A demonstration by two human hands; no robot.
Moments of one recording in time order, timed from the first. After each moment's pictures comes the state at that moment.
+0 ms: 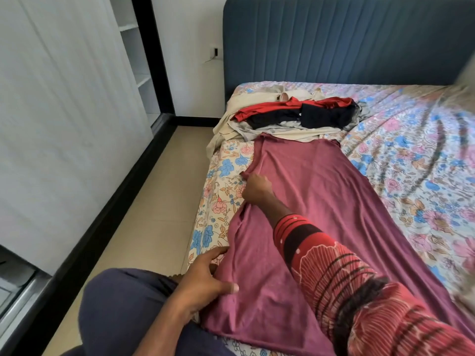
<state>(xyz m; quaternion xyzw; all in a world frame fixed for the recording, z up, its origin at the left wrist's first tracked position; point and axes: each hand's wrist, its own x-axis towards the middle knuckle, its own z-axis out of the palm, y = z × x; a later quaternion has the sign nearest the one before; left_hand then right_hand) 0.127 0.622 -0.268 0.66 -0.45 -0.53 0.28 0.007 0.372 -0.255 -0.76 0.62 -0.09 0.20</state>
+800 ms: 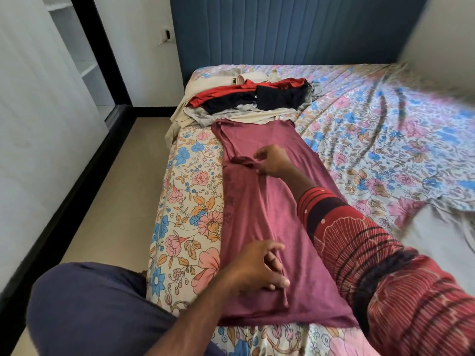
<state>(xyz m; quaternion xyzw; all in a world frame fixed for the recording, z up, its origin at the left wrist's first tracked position) -0.039 0.592 -0.271 0.50 -0.60 -0.60 0.18 -0.166 0.343 -0.242 -0.70 0.64 -0.21 0.24</state>
